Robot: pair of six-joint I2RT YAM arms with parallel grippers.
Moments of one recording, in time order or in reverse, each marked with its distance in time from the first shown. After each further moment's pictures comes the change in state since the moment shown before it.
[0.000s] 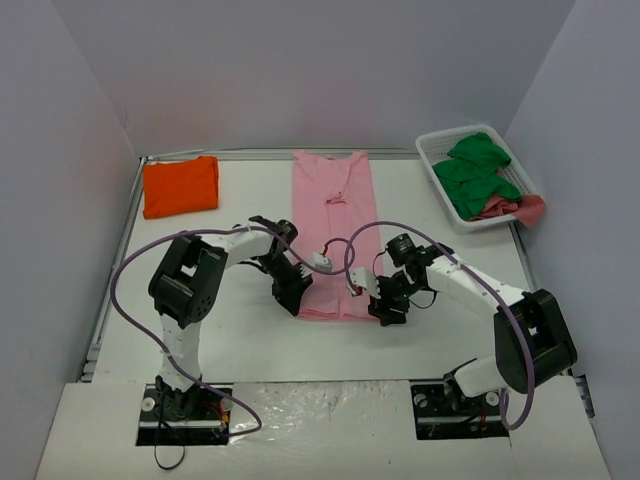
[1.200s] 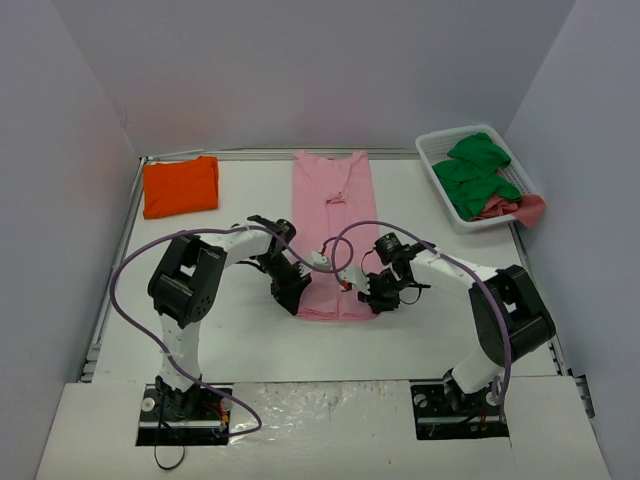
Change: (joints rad) left arm 0.010 0.000 0.000 -0.001 0.000 -0.002; right arm 0.027 0.179 0.028 0.134 0.063 0.064
